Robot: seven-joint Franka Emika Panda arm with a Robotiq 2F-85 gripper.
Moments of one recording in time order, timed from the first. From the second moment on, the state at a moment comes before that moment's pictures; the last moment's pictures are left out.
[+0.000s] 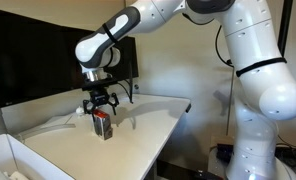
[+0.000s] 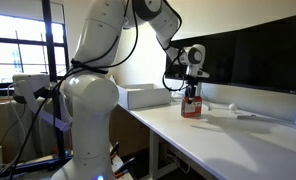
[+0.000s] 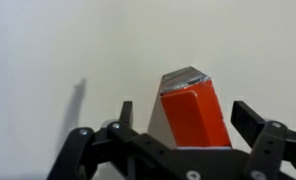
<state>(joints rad) 0.16 0.30 0.00 -1.84 0.04 1.97 0.80</state>
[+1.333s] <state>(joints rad) 0.16 0.29 0.02 -1.90 0.07 2.14 0.80</state>
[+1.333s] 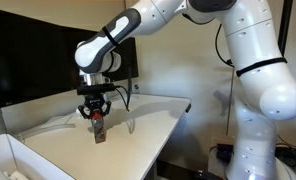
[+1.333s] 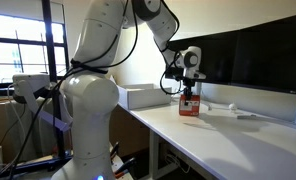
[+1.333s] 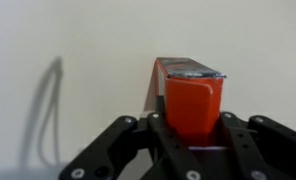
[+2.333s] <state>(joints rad) 0.22 0.15 0.13 -1.77 0.05 1.88 0.75</state>
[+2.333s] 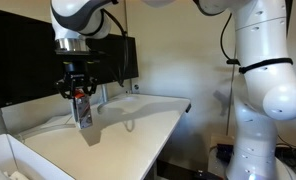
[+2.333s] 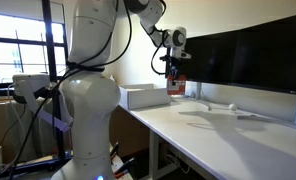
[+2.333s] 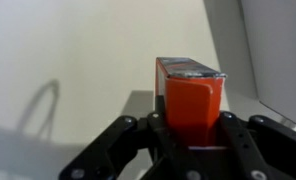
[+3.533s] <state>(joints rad) 0.29 0.23 0.13 -1.48 -0.05 1.80 0.62</state>
